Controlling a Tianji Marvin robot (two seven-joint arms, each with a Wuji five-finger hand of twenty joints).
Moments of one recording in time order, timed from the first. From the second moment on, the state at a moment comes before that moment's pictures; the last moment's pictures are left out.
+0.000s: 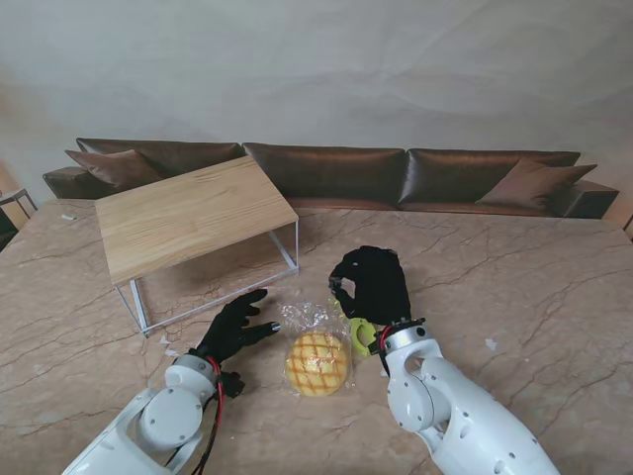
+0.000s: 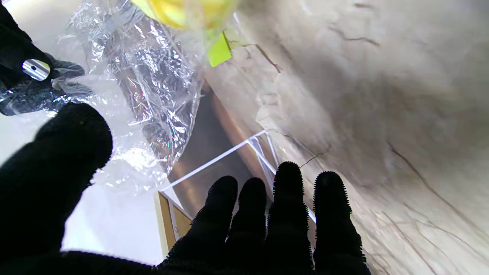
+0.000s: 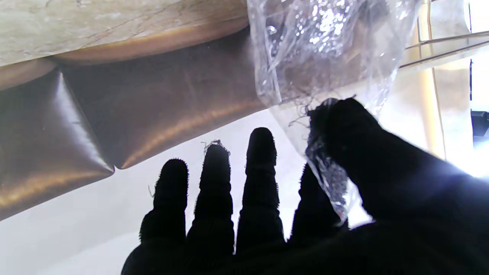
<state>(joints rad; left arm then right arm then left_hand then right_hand) 1.56 -1.19 -1.09 -1.42 0.19 -0.11 0.22 -1.44 -1.17 0.95 -1.44 -0.86 0.04 -0.56 0.32 -0.68 0.88 -0.15 0.40 0.28 0.21 0.17 0.36 0.17 0.31 0.26 0.44 0.16 0.25 0.43 0.08 0.16 0.81 0.47 0.42 -0.58 1.17 -0.34 0.80 -0.36 0.98 0.70 0.55 -0.07 0.78 0.57 0.31 0.02 0.67 0.64 0.07 0.06 0.86 0.59</state>
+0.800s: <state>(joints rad) 1.45 -1.27 -1.00 -1.26 0.00 -0.37 0.28 -1.46 -1.21 0.98 -1.45 -0.65 -0.07 -0.59 0.84 -0.58 0.86 -0.19 0.73 -0.32 1.04 0.59 1.17 0.00 0.33 0.62 1.08 0.19 0.67 0.69 0.41 0.25 1.29 0.73 0.26 -0.62 1.16 -0.24 0.60 -0.28 0.81 0.51 0.73 -0.04 0.61 0.35 0.72 0.04 0.41 0.45 0.28 0.11 0.92 0.60</state>
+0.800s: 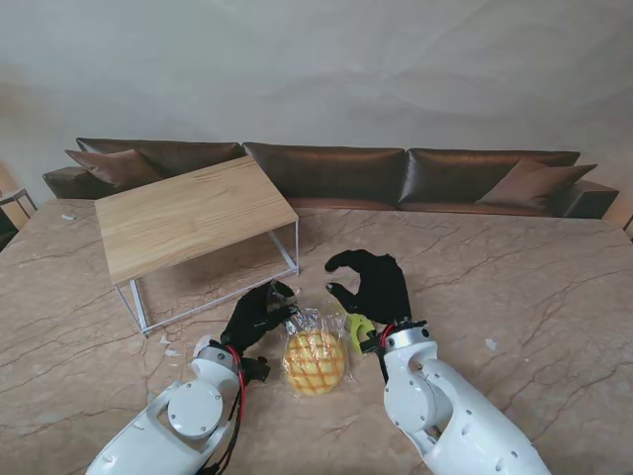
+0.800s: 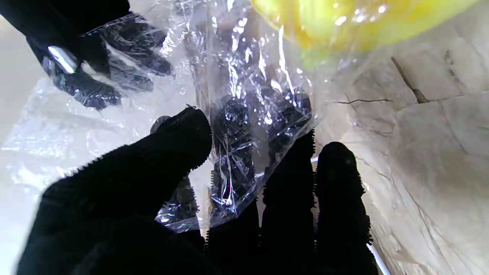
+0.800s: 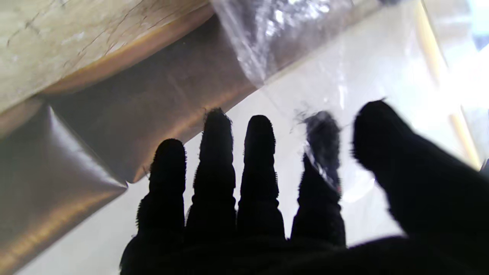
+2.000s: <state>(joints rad) 1.48 -1.24 -1.09 -1.26 -0.02 -0.52 0.09 -1.39 -1.30 0.94 -1.22 -0.32 -0.49 -0.54 0.76 -0.57 1.12 -0.11 0.57 -0.14 0.59 0.37 0.64 0.01 0.33 0.28 0.79 0.18 0.34 0.54 0.27 0.23 1.04 0.55 0.77 -0.86 1.33 -0.29 1.23 -0.38 0.98 0.30 1.18 0.01 0.62 0.47 1.23 0.08 0.93 0.82 0.70 0.28 1.43 0.78</state>
